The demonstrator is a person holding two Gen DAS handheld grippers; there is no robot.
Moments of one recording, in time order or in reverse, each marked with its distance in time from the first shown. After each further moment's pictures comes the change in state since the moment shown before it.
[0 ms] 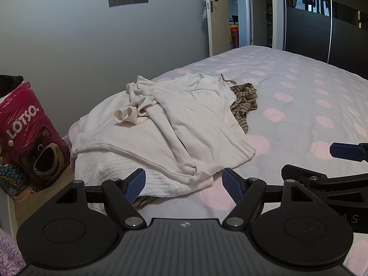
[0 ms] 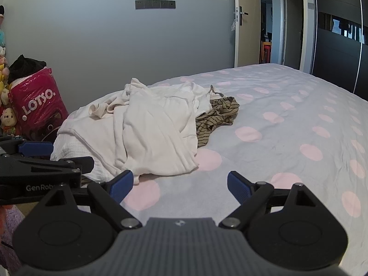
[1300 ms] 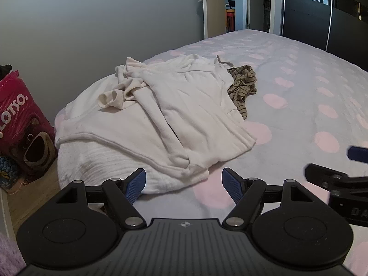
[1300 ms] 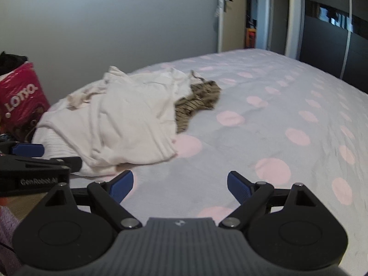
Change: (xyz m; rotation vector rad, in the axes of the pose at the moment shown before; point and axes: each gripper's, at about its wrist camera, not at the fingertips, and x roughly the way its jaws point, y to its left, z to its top) left arm 0.053 -0.009 0.006 0.007 0.092 -0.043; right arm 0.022 -0.027 -0.005 0.070 0.091 -0.094
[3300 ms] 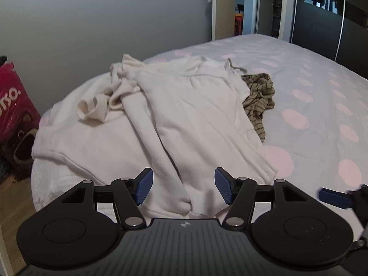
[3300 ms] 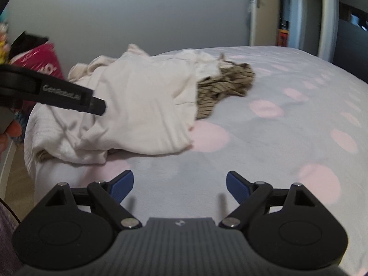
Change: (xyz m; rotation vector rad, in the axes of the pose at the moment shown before) left arm 0.075 0.005 0.032 -0.052 0.000 -0.033; right arm 0.100 0.008 -0.011 -0.180 -0.003 0.168
